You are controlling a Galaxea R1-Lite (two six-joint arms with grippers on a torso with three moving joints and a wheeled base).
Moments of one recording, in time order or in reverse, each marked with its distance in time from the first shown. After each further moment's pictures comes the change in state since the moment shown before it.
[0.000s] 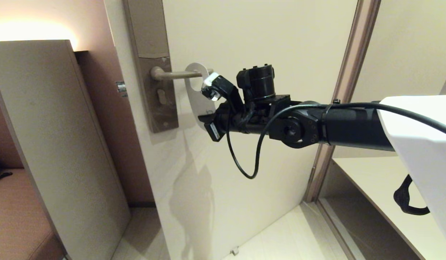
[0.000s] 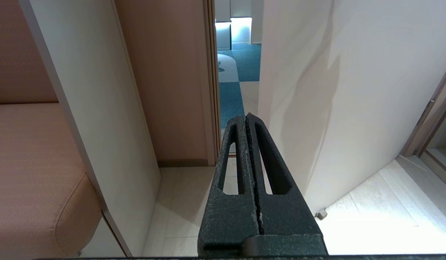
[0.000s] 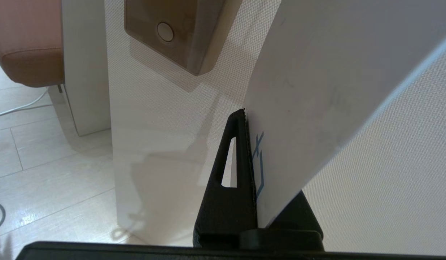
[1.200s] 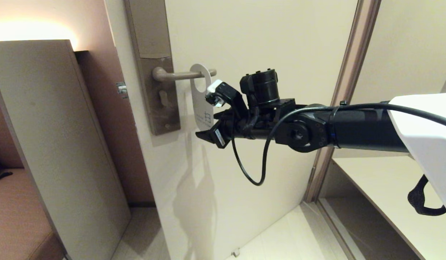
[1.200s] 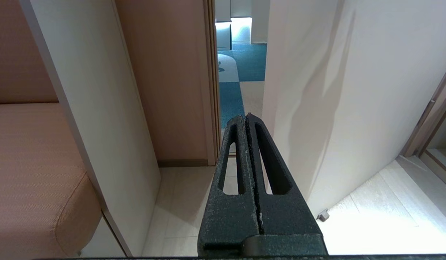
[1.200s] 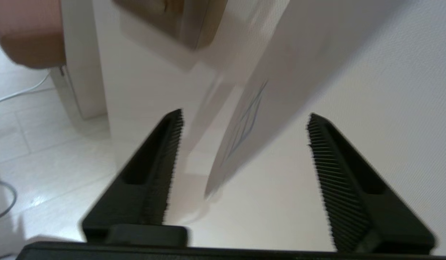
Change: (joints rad) left arm 0.000 0.000 0.000 0.000 0.000 0.000; right arm -0.004 -0.050 0.103 0.001 -0.022 0.009
